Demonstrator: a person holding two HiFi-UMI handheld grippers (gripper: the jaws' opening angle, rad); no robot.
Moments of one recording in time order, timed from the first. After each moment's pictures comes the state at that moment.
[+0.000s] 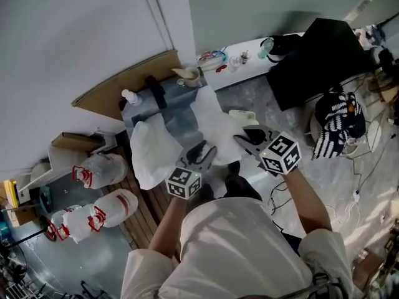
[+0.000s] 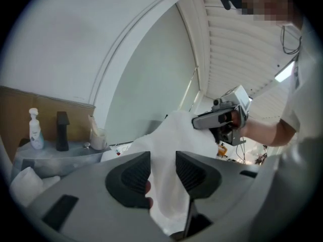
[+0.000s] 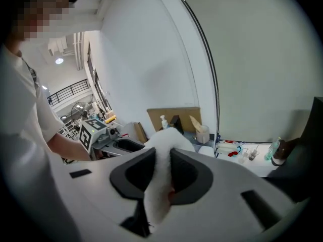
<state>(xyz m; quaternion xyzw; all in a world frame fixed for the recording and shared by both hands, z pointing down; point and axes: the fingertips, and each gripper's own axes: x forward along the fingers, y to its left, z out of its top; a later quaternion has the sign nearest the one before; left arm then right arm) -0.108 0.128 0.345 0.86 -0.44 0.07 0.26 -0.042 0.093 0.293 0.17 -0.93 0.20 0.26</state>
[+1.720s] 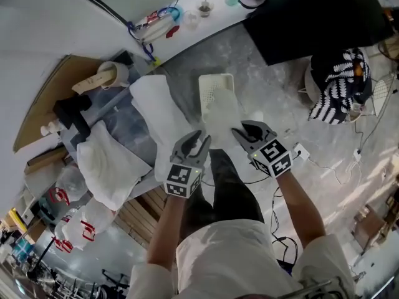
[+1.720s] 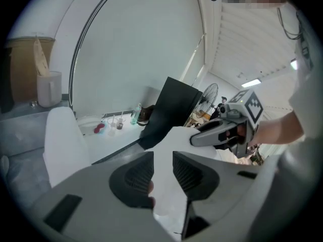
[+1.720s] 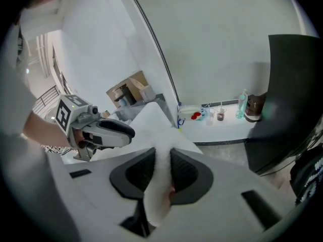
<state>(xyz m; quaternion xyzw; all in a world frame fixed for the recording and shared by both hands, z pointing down) 0.074 0.016 0.565 0.84 -0.39 0.18 0.33 0.155 0.000 0.562 0.28 -0.86 0.30 0.31</state>
